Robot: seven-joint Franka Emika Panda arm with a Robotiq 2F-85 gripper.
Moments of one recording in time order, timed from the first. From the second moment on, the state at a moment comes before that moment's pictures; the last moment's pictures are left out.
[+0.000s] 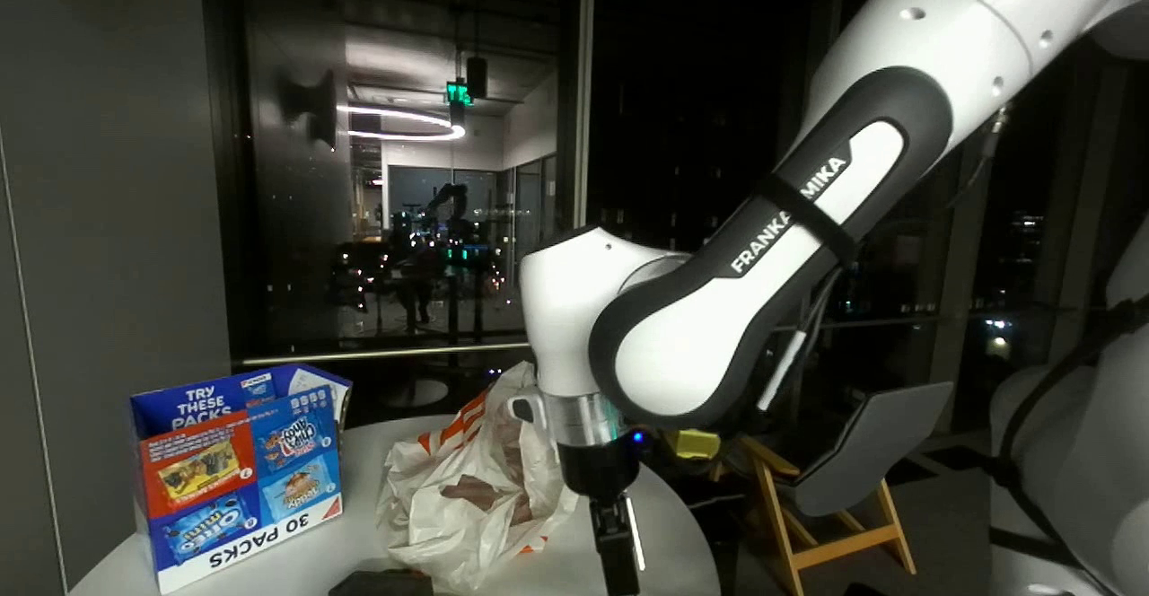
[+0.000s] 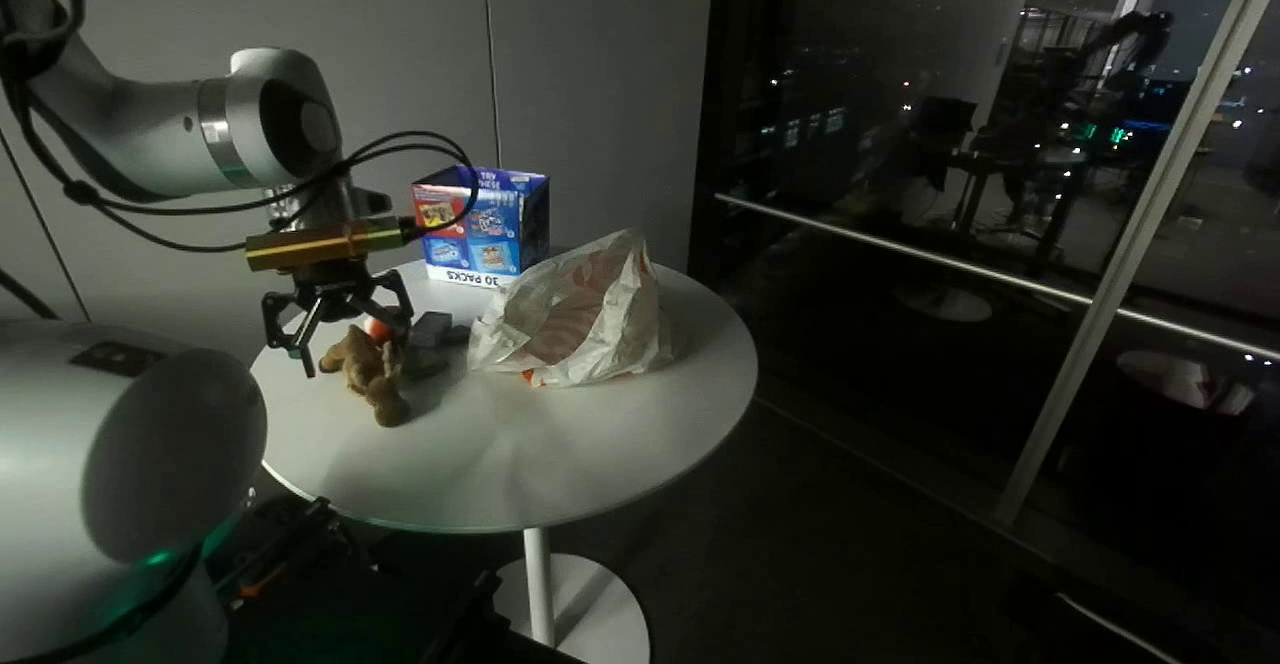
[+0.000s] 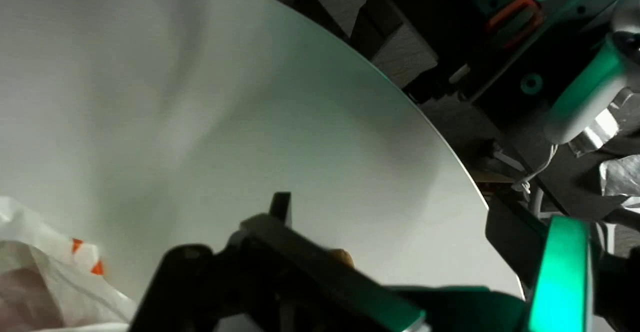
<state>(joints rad) 0.35 -0.26 0.18 -2.70 -0.12 2.28 -0.31</state>
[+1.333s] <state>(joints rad) 0.27 0.36 0.25 -2.37 -0.28 2.60 -0.65</state>
